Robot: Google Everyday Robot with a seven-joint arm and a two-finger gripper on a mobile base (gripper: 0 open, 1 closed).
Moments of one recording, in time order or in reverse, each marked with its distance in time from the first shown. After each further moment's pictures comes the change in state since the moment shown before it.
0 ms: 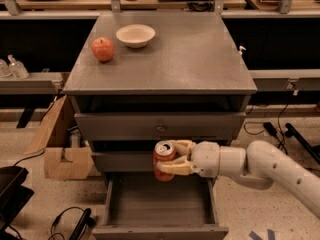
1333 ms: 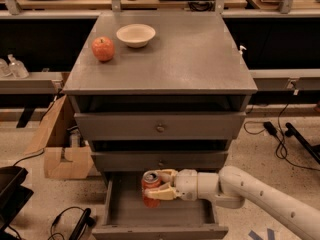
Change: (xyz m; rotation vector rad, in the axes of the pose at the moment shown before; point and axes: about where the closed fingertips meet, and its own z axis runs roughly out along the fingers) arm 0.147 0.023 0.059 -0.077 0.044 0.167
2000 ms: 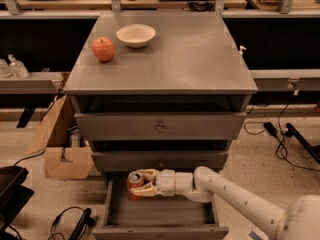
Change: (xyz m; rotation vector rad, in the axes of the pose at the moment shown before) arm 0.070 -0.054 0.088 -0.069 -0.074 -0.129
